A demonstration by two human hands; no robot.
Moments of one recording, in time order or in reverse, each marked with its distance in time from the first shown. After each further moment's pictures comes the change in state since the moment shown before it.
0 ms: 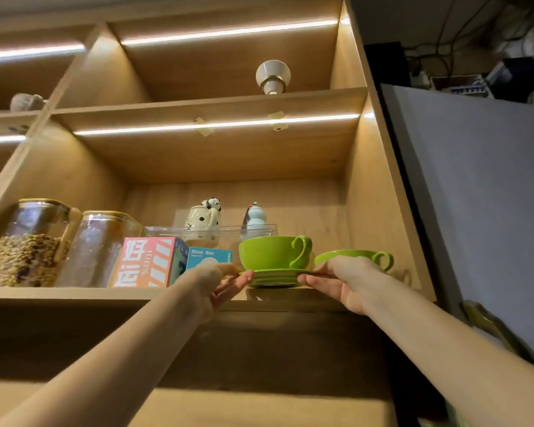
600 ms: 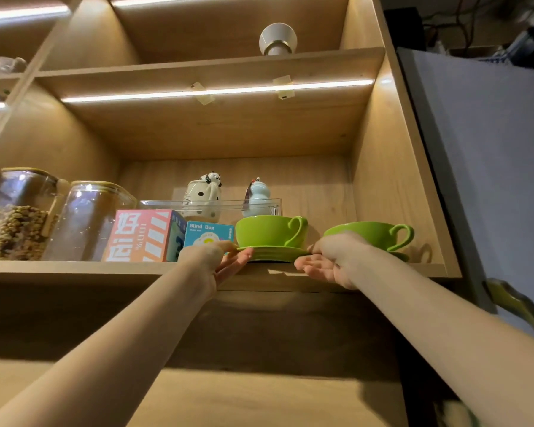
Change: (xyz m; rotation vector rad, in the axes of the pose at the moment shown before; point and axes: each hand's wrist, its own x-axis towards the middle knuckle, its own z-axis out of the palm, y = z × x) left_hand 0.044 -0.015 -0.011 -0.058 0.083 0.030; right_hand 0.024 0.015 0.024 -0.226 -0.032 0.032
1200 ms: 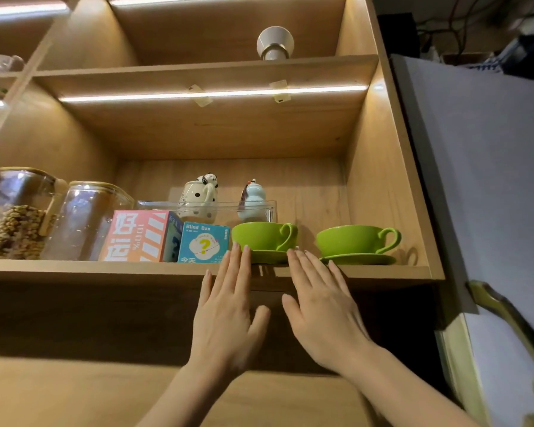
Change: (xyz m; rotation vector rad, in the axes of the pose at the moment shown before) left_hand -0.007 -0.090 -0.019 1.361 0.162 1.080; right_hand -0.026 0.077 0.002 -1.263 0.209 -0.853
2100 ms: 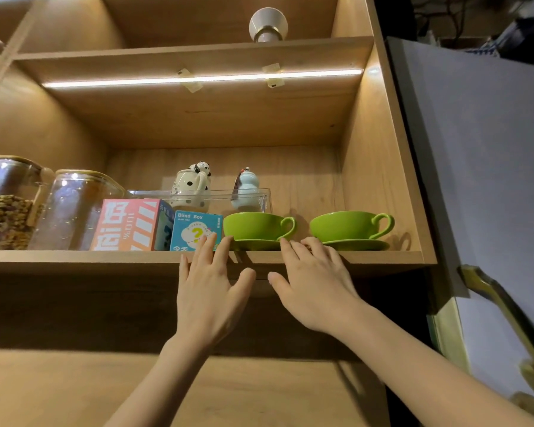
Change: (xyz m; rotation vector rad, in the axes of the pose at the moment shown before) left_hand 0.017 -0.004 -0.005 -0.121 0.068 -0.148; right_hand 0.014 -0.003 -0.014 -0.083 -0.117 0.052
